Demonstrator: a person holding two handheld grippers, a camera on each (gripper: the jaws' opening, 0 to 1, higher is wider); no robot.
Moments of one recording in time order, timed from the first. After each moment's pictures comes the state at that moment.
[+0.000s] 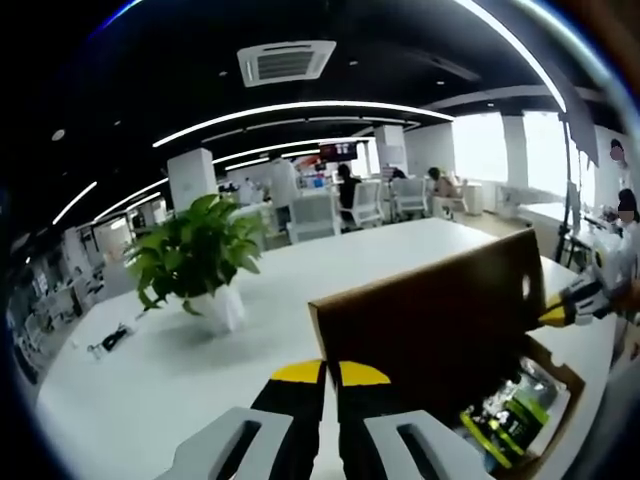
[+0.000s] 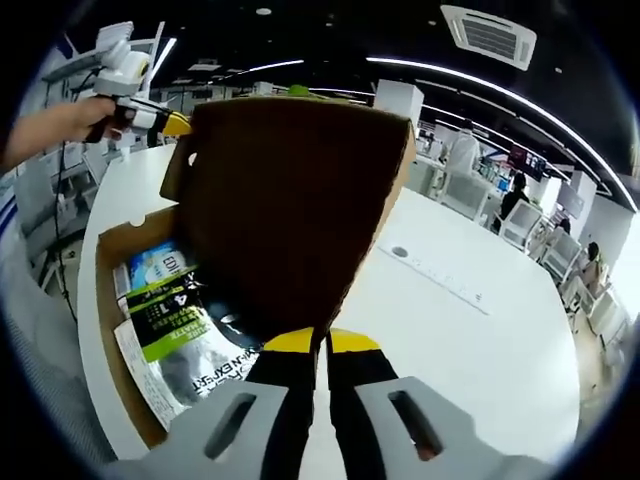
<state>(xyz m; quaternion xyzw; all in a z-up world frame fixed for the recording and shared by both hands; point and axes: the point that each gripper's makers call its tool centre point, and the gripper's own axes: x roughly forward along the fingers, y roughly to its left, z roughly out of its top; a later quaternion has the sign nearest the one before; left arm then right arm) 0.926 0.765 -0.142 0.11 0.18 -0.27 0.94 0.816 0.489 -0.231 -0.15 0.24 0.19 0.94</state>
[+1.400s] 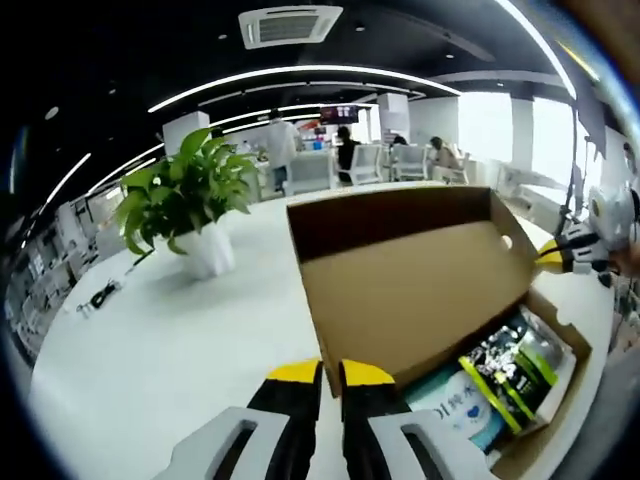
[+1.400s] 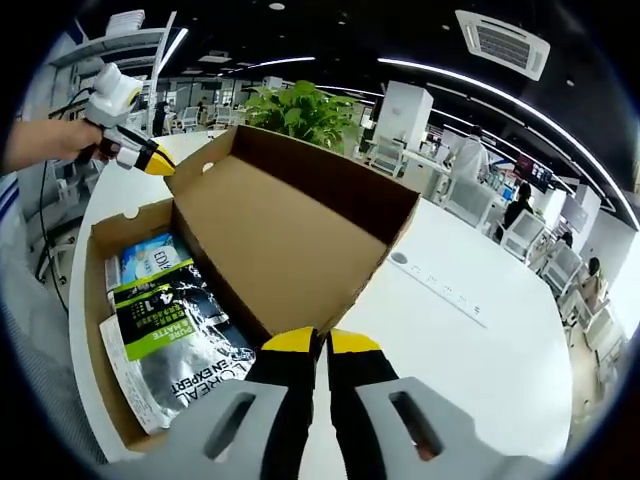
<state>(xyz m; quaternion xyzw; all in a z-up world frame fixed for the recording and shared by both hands) 0.906 0.775 -0.219 0.11 0.26 -0.26 0.92 0.836 0.485 -0.232 -0.17 0.24 0.20 0.93</state>
